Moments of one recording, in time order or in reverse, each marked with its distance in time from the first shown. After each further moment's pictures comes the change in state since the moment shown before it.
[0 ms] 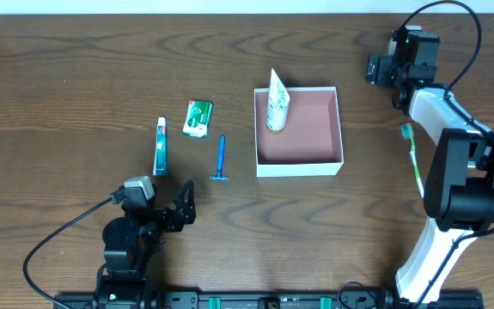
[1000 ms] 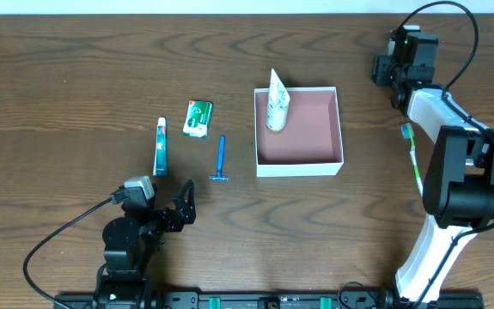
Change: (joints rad) left arm 0.000 0.000 0.000 0.000 0.000 0.000; right arm 0.000 0.023 0.000 0.053 0.000 -0.018
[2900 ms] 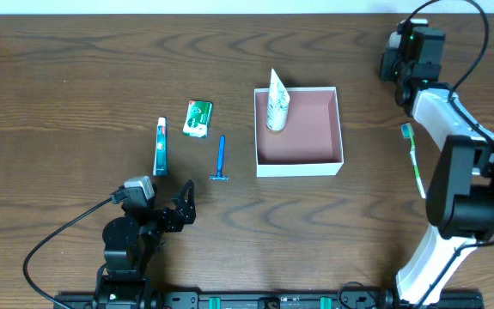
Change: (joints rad) left arm 0.000 0.000 0.000 0.000 0.000 0.000; right arm 0.000 -0.097 -0.013 -0.030 0.007 0.023
